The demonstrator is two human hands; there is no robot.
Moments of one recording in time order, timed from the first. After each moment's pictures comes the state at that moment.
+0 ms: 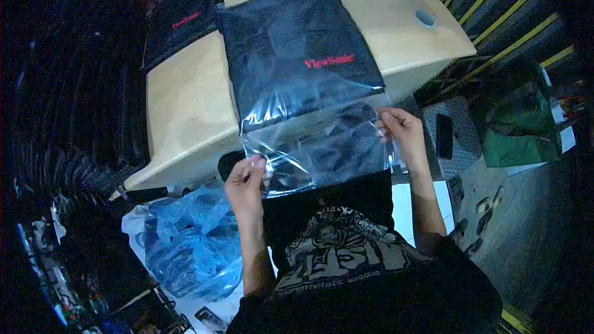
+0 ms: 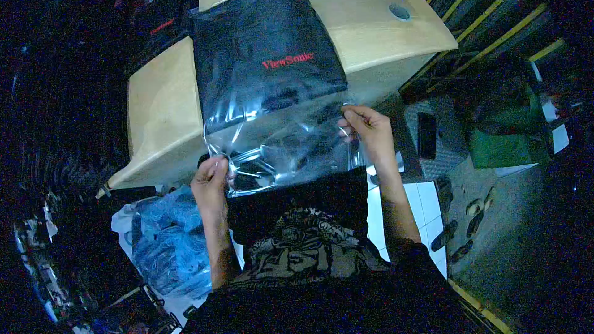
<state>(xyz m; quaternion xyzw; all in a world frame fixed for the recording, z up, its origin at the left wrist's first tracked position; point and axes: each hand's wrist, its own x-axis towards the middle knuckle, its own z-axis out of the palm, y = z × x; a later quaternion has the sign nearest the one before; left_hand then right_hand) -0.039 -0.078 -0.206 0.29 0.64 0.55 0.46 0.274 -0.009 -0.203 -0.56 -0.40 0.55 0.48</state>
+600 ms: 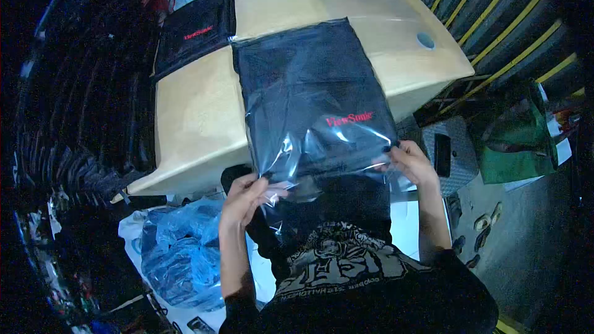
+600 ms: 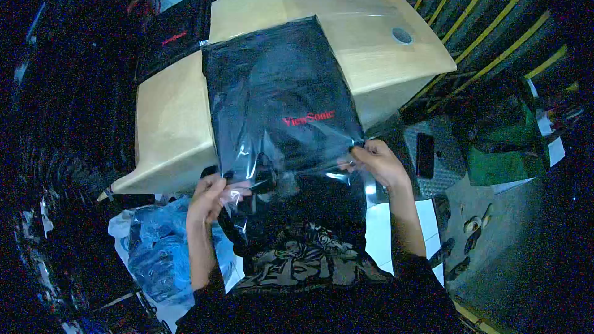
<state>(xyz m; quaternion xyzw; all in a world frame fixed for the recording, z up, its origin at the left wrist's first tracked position) -0.077 -0.065 -0.177 0.30 0.46 0.40 0.73 0.298 -0.016 -0.190 -0.46 -0.41 0.70 0.36</state>
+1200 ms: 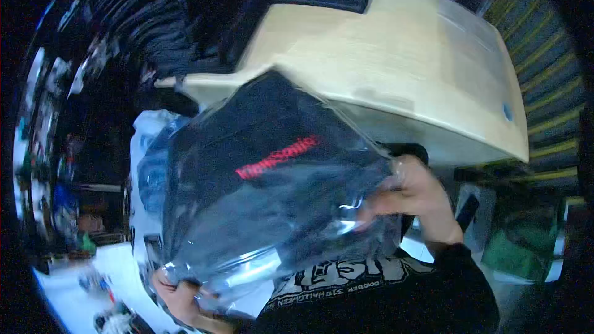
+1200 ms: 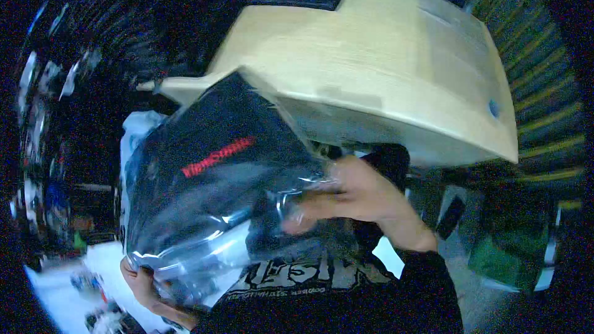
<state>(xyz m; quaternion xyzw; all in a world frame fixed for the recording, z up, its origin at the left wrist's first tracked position) -0.063 -0.355 -0.051 0.08 0.78 0.62 0.05 0.140 -0.033 -0.063 -0.08 -0.52 0.85 0.03</state>
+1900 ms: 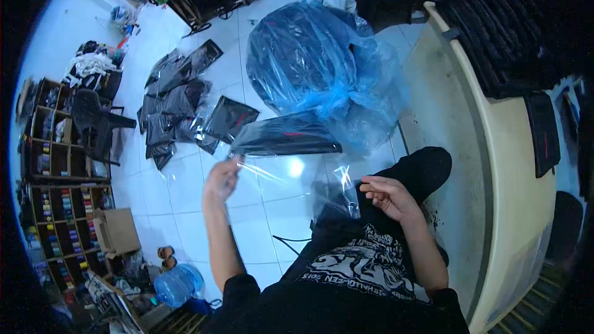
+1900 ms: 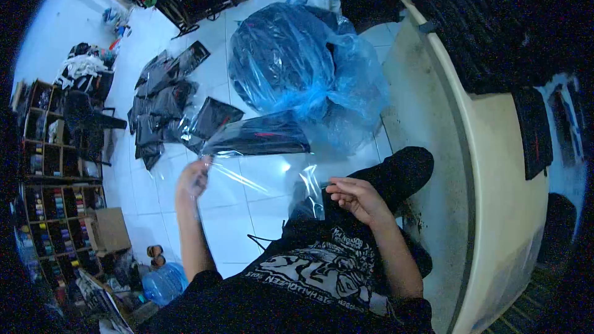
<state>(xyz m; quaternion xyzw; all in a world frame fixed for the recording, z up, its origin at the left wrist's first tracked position) -0.036 -0.583 -0.266 -0.30 0.52 0.78 0.18 -0.033 -0.134 -0.270 -0.21 -0.42 0.79 -0.39</state>
